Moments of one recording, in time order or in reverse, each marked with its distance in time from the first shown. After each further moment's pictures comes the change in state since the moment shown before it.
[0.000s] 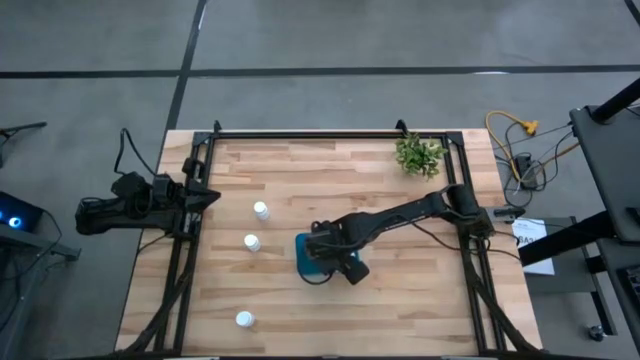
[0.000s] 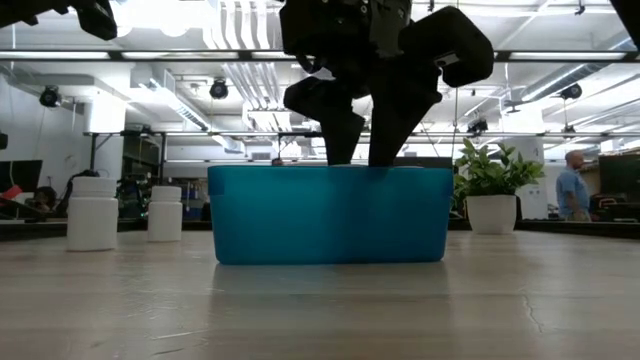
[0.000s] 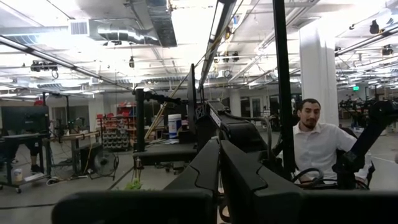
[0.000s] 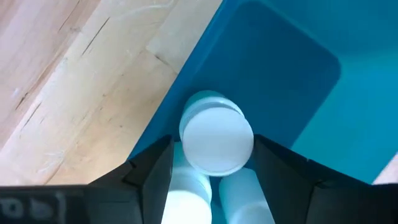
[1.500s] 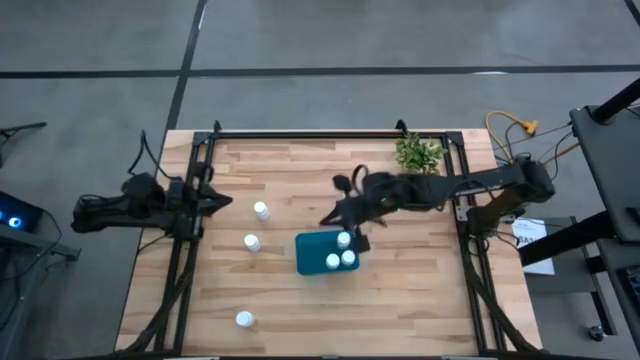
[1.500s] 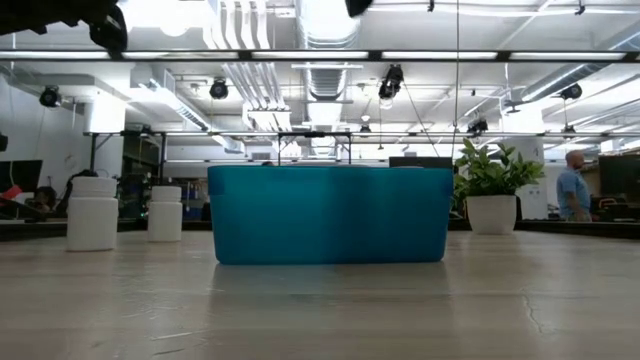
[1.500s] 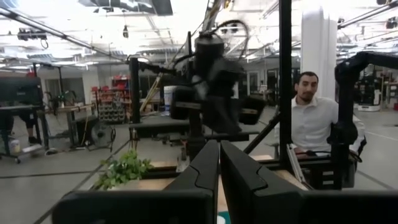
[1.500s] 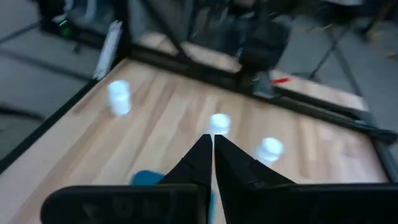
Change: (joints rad) left arm 0.000 0.079 -0.004 -0.046 0.007 -0.010; right arm -0.121 -0.601 -0.480 0.829 -0.055 0.224
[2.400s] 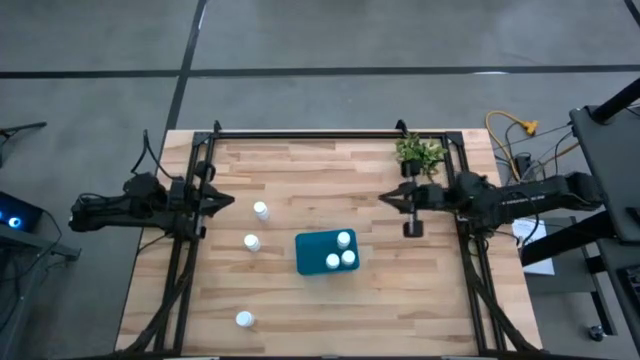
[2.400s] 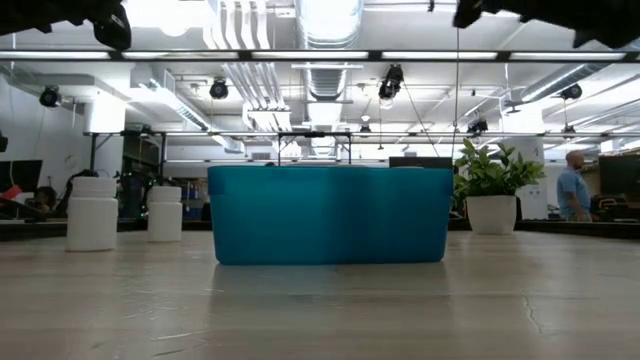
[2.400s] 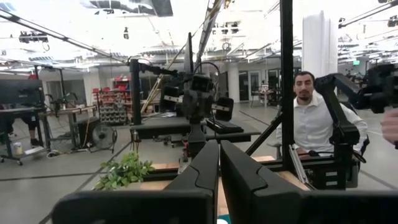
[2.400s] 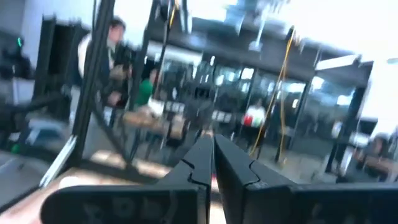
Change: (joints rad) left arm 0.000 0.040 0.000 0.046 -0.003 0.011; right arm -0.086 -0.608 -0.849 0.924 0.044 -0.012
